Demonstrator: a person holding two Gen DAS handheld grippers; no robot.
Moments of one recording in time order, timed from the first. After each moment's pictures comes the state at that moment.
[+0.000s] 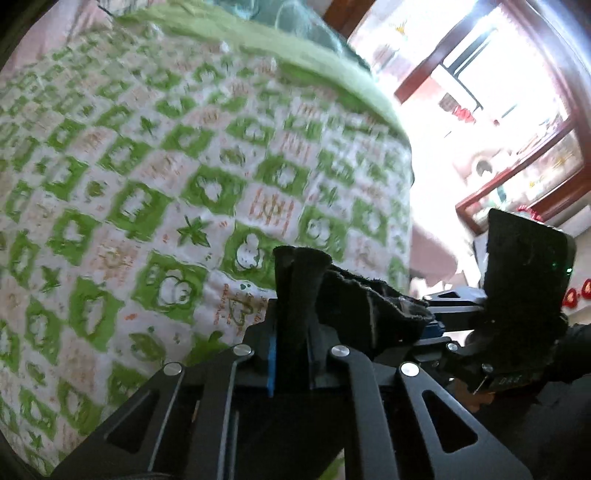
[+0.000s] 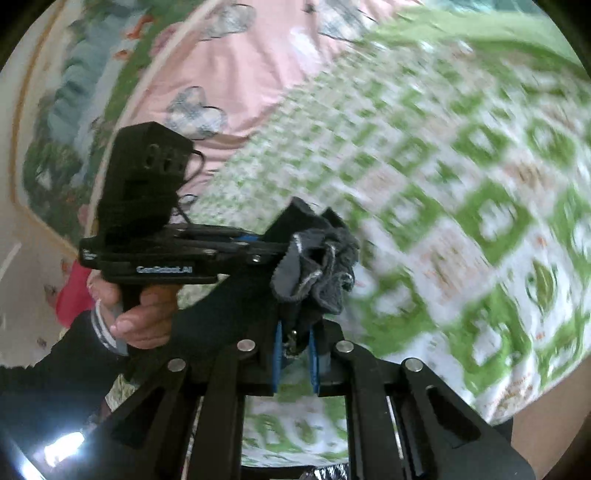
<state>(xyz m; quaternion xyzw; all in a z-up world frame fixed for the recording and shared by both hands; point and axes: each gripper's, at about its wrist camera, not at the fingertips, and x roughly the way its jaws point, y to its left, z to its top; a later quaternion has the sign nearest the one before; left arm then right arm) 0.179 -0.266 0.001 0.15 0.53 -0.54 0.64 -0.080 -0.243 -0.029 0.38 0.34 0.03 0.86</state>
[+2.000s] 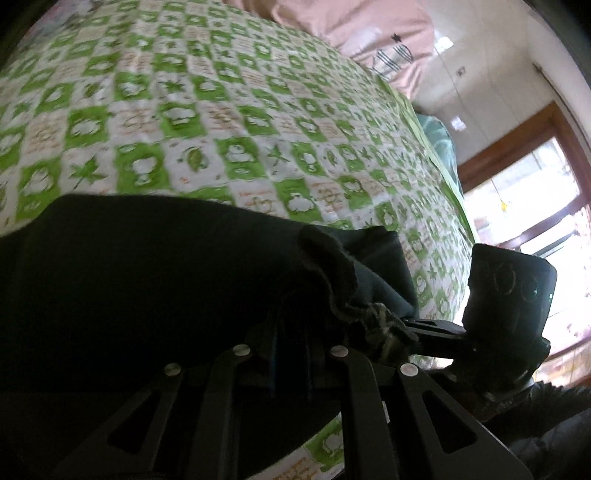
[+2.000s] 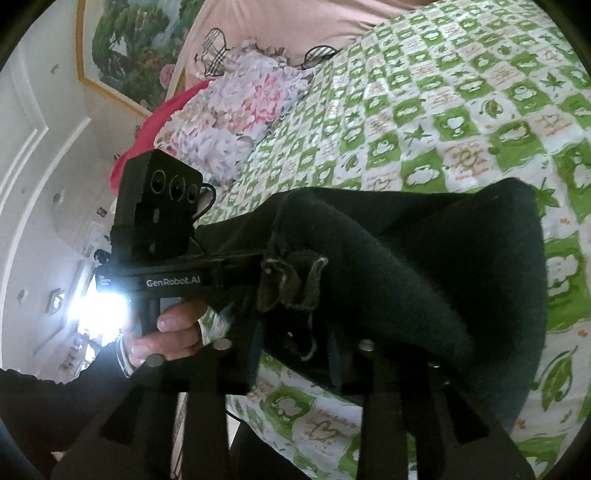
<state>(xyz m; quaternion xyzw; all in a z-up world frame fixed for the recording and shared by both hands) 0.143 0.069 -0.043 -0.14 0.54 -0.30 0.77 0.043 -0.034 -0.055 0.30 0.45 0.30 0.79</state>
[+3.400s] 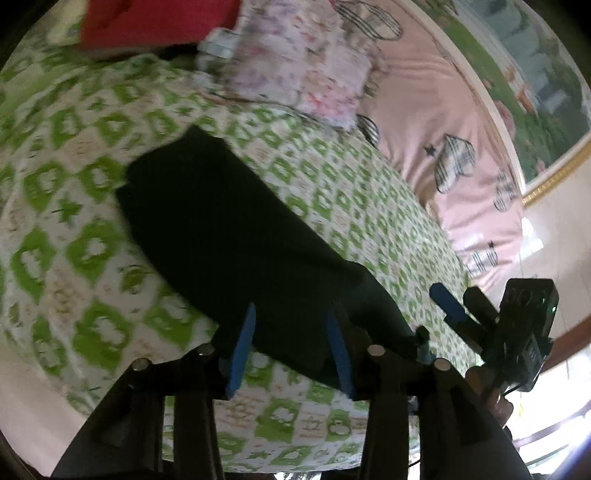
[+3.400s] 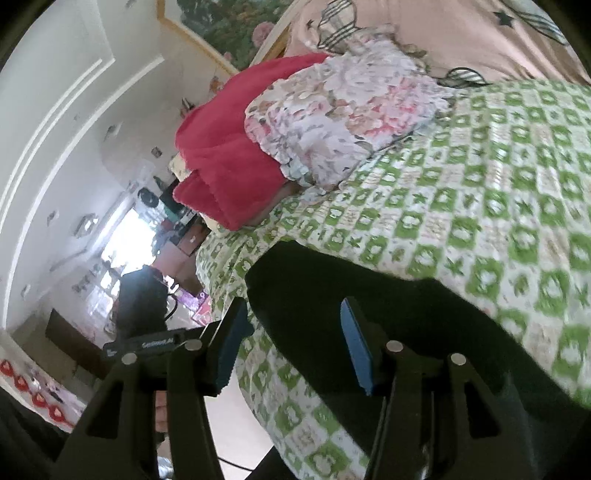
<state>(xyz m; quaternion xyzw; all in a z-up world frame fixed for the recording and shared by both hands) -0.019 0.293 0.011 -0.36 0.39 0.01 0.85 0.122 0.089 0.035 0.19 0.41 0.45 0.77</state>
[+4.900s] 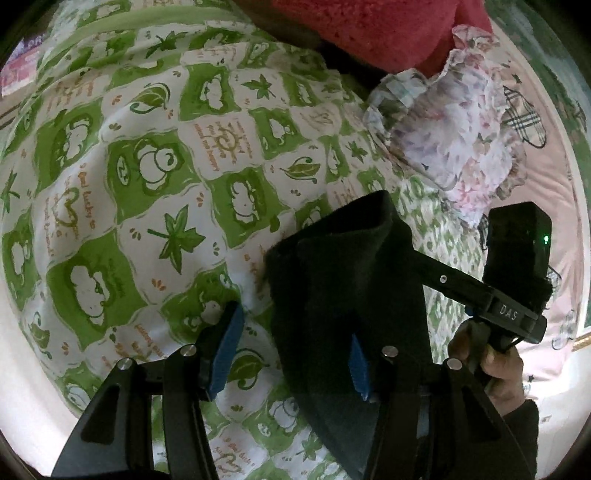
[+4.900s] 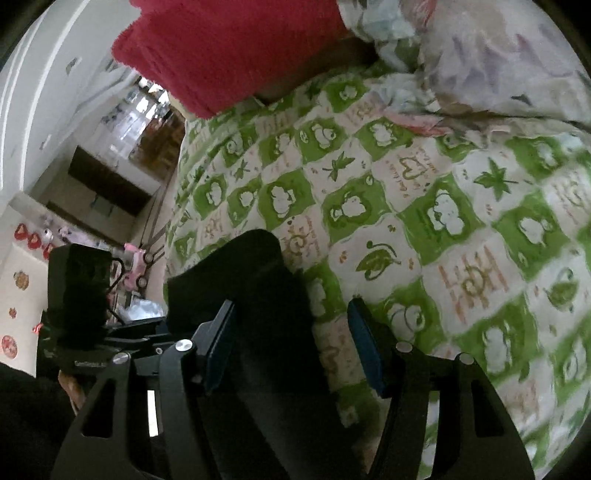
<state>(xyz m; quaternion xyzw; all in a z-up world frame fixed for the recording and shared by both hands) 0.009 0.379 -0.048 -0.48 0.36 0.22 0.77 0.278 0.340 -0.051 -0.06 0.55 0.61 0.56</state>
